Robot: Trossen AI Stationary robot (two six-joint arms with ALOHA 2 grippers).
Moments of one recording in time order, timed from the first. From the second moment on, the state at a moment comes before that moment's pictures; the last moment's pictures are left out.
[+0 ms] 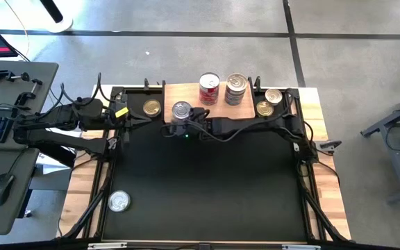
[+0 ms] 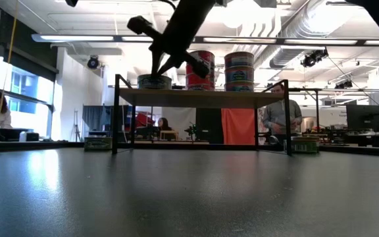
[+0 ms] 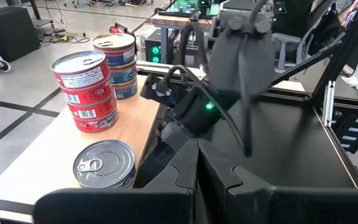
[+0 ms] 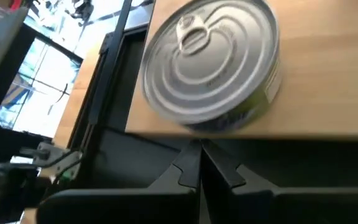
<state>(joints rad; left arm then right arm) 0.00 0.70 0.98 -0.58 -0.20 -0.09 0.00 2.12 1.86 -0.57 0.59 1.30</state>
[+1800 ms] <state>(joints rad) -0.78 1.04 0.77 -0.76 -0.22 -1.03 0.62 1.35 0.92 -0.90 0.03 1.65</state>
